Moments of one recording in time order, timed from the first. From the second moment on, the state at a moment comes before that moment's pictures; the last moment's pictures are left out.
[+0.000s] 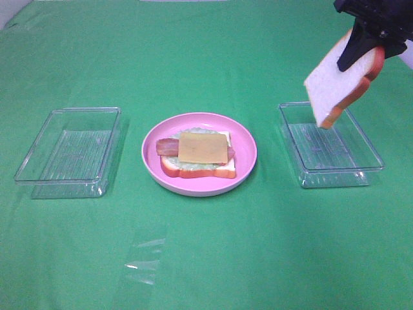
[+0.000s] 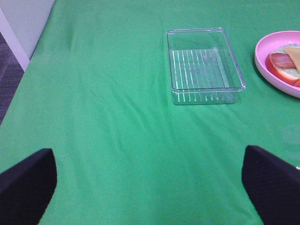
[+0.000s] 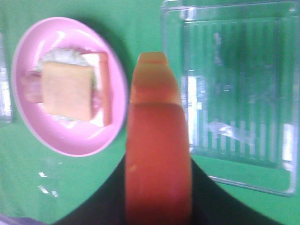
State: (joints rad) left arm 0.00 0.00 -0.51 0.02 1.08 -0.01; right arm -0.03 1.91 -1.67 0.40 1.20 -0.16
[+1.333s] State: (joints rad) left arm 0.00 0.00 -0.51 0.02 1.08 -0.01; right arm 0.26 2.20 -1.48 1.15 0.85 -0.51
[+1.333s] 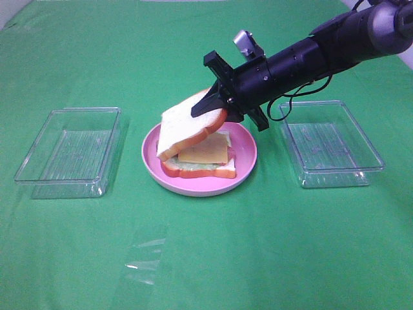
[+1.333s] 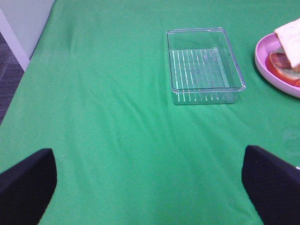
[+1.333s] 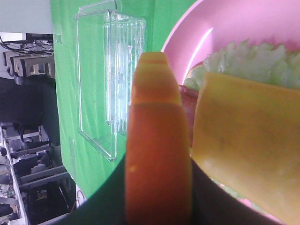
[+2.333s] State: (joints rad) left arm 0.00 0.00 -0.51 0.02 1.08 -0.01; right arm 0.26 2.23 -1.49 1.05 0.83 -0.50
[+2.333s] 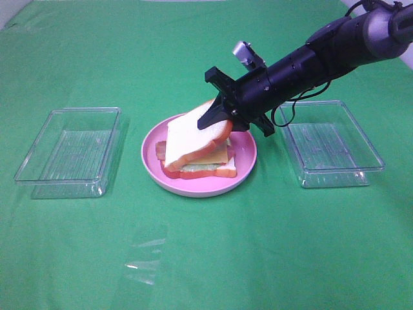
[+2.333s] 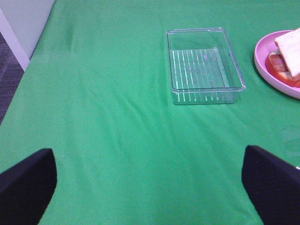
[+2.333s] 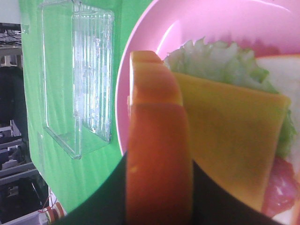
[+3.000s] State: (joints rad) left arm 0.00 0.00 -0.51 0.02 1.08 -0.01; right arm 0.26 2.08 -1.49 0.54 0.80 -0.33
